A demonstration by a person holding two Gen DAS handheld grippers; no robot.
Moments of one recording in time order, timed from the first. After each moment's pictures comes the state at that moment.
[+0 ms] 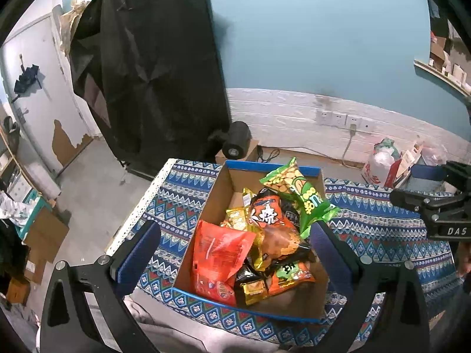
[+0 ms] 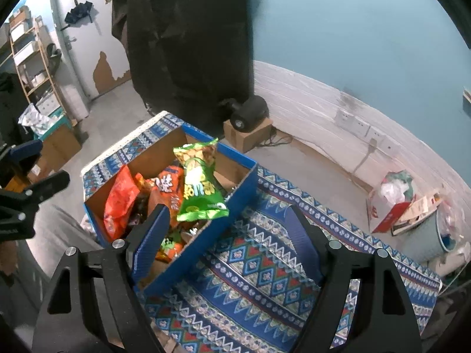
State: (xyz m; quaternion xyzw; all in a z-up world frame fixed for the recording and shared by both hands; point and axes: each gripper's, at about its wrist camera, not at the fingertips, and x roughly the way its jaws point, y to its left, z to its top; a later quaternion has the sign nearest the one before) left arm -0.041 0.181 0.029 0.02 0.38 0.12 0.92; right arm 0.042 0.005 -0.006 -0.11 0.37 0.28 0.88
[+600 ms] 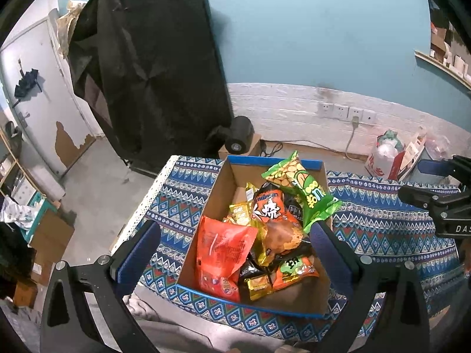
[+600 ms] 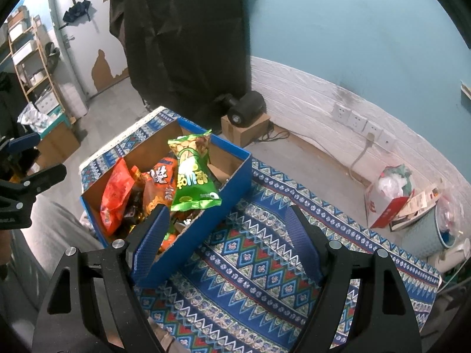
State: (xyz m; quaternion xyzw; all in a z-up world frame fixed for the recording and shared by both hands) left arm -0.039 0.177 0.028 0.04 0.39 0.12 0.91; right arm 0.039 -0.007 -0.007 -0.11 0.38 0.28 0.88
